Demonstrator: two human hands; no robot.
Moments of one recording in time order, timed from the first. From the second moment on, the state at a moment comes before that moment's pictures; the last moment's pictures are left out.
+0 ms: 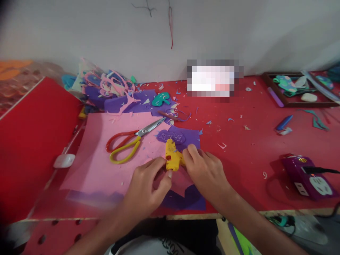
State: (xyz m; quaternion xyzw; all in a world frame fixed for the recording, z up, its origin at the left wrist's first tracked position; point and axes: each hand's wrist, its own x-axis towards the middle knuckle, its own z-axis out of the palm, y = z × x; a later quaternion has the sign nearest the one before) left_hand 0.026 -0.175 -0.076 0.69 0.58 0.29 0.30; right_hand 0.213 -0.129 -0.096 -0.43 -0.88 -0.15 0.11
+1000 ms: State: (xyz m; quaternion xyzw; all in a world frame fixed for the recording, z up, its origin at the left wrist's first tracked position) left_hand -0.025 -0.176 -0.088 0.72 0.60 0.34 0.11; right_hand 0.243 -0.105 -0.105 -0.62 -0.70 0.26 0.24
